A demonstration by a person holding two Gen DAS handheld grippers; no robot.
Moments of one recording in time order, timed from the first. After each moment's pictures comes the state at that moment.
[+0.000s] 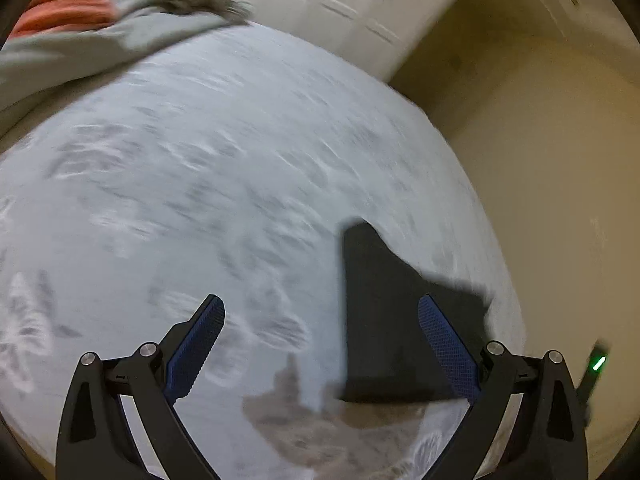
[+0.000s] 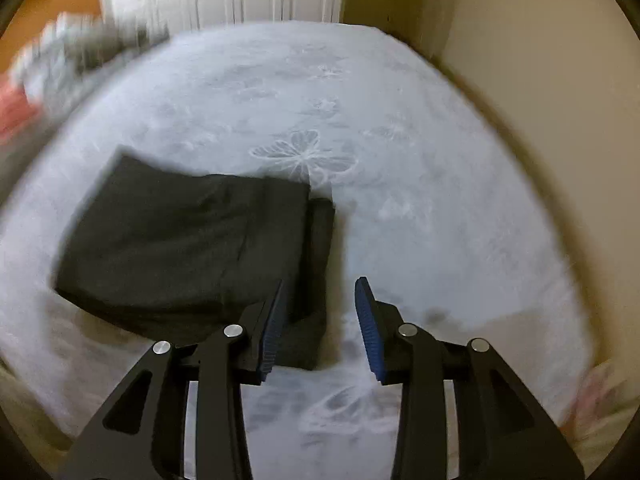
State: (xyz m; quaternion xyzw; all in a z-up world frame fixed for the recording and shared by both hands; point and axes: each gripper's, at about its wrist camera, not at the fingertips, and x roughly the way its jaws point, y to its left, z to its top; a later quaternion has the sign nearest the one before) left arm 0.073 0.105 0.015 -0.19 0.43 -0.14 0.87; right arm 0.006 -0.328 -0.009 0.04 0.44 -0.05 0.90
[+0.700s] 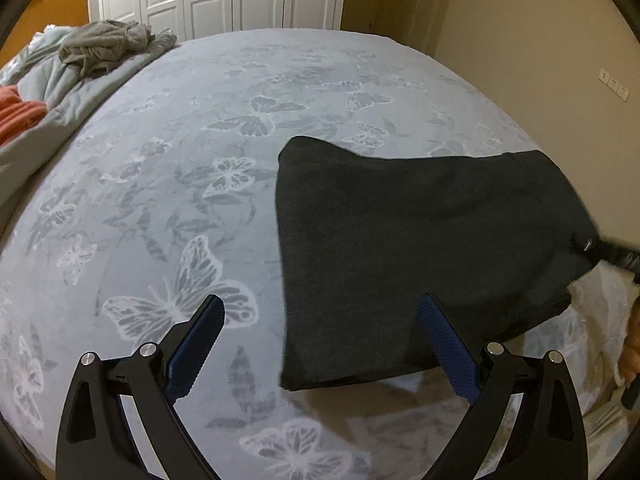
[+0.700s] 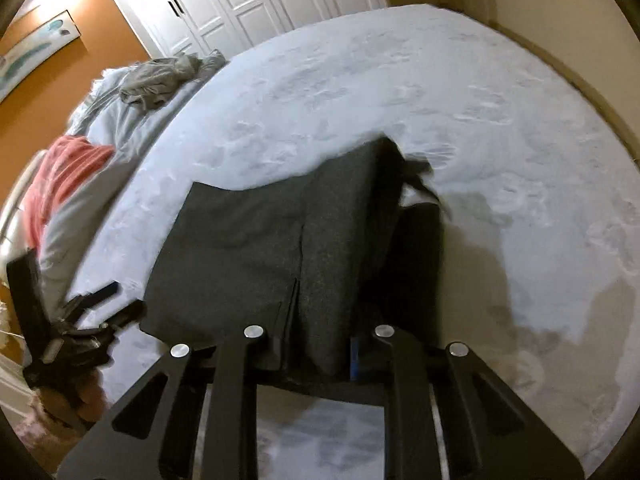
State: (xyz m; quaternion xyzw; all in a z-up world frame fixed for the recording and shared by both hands) left arm 0.062 -0.012 -0.039 0.03 0.44 -0.14 0.88; right arm 0.042 -0.314 -0.039 0.12 0.45 0.07 0.88
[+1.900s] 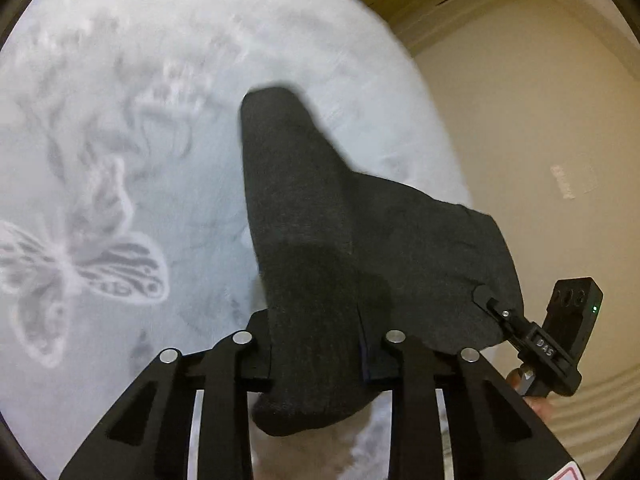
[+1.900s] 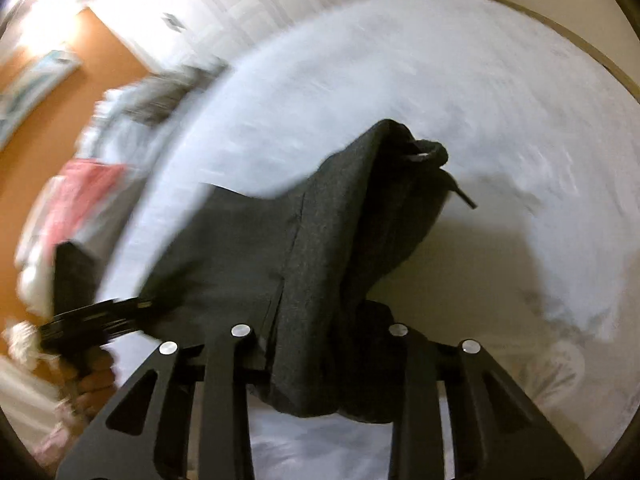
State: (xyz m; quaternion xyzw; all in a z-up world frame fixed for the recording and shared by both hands) left arm 0.106 0.029 -0.055 -0.23 0.53 -0.27 0.77; right arm 0.039 -0.316 -0.033 0.21 0.42 0.14 0.87
